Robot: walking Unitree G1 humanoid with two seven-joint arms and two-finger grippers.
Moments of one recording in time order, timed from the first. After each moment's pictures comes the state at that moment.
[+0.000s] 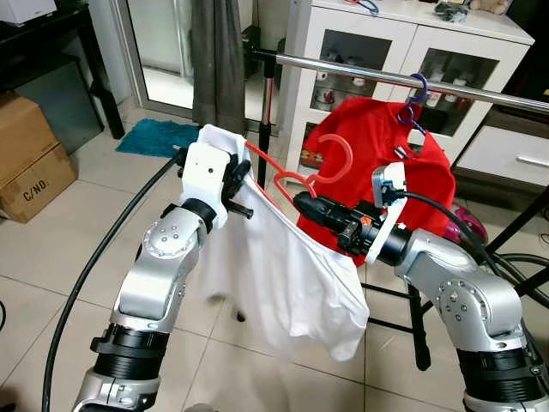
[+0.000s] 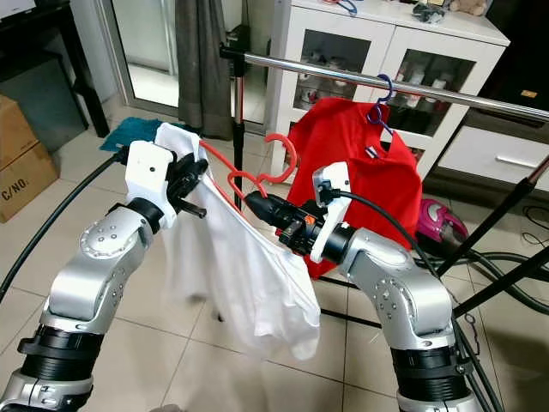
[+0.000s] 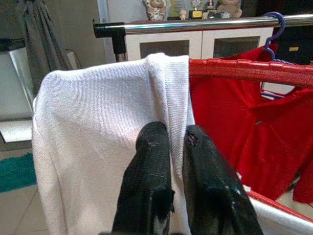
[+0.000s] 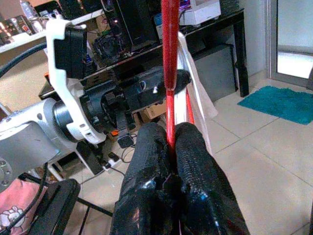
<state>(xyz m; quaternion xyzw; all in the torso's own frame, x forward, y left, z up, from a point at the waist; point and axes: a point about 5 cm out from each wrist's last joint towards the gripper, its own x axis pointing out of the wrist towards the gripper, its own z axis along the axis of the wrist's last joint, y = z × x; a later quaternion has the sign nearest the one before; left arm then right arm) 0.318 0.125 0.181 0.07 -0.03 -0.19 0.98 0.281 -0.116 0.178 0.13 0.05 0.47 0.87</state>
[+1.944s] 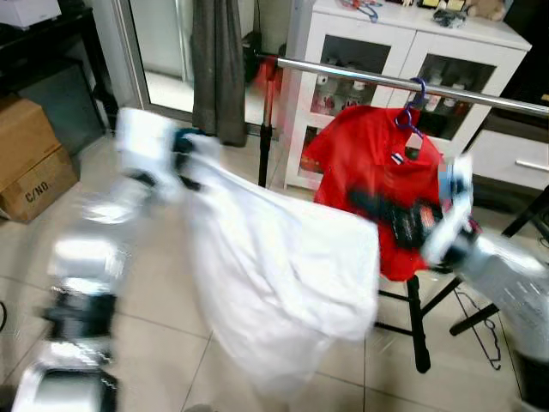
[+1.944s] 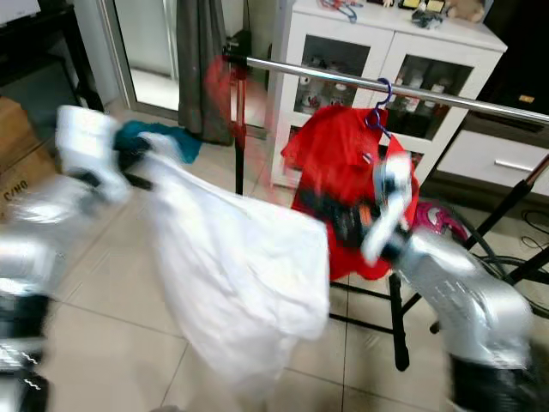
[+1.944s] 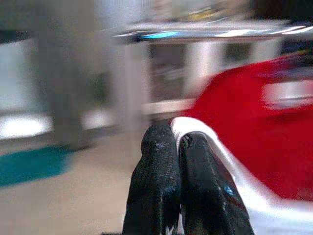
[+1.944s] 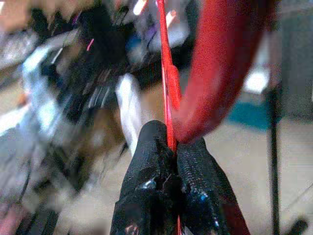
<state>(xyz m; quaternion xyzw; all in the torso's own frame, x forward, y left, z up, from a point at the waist) 0.330 0.149 0.208 0.03 -0.01 -0.28 0.96 0.278 -0.166 0.206 0.16 0.02 0.38 0.91</state>
